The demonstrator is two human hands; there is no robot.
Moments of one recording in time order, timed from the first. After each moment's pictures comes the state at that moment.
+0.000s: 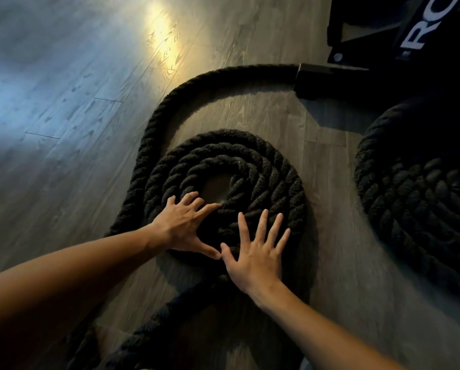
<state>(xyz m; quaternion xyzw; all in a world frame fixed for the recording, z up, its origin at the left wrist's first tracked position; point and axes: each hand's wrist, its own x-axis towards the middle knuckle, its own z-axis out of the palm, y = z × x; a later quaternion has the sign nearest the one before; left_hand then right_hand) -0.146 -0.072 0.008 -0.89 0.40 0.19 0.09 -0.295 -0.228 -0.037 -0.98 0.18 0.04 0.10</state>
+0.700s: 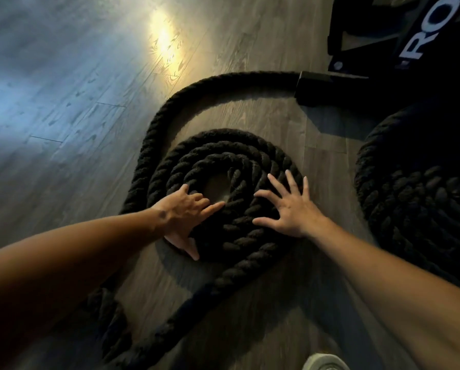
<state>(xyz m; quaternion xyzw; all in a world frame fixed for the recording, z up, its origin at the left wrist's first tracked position) -0.115 -0.081 0.033 -0.79 0.55 0.15 0.23 -0.211 -0.369 -0.010 -0.99 -0.02 0.13 0.05</state>
